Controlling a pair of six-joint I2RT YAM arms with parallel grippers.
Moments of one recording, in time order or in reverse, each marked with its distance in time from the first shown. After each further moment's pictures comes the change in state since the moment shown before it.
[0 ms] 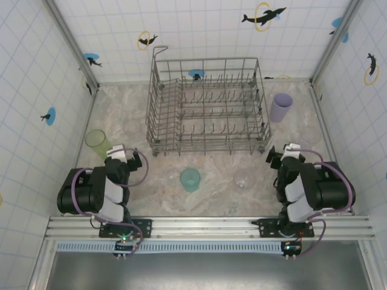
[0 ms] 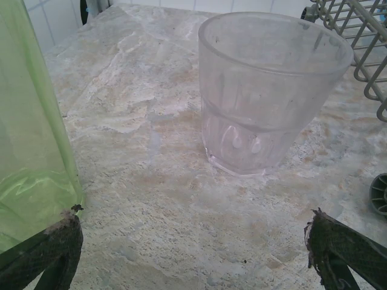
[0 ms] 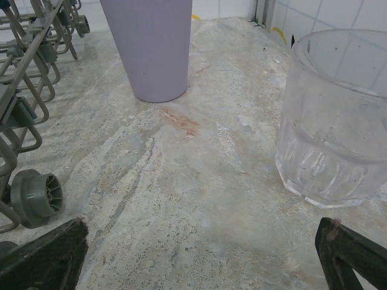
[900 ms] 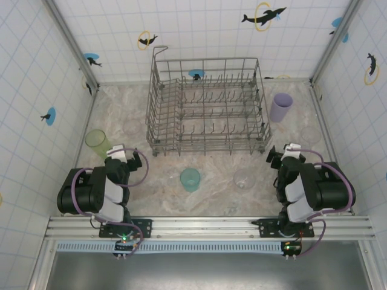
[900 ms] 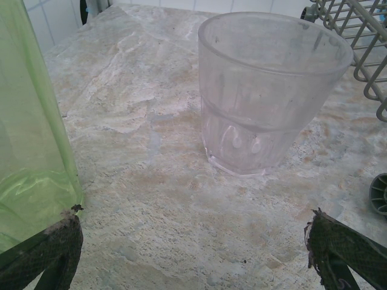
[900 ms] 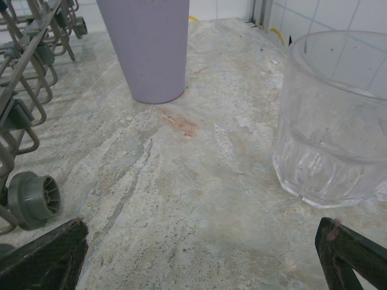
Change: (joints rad) left arm 0.000 0.000 0.000 0.000 0.002 0.000; right arm 0.000 -0.007 0.000 0.000 0.014 0.006
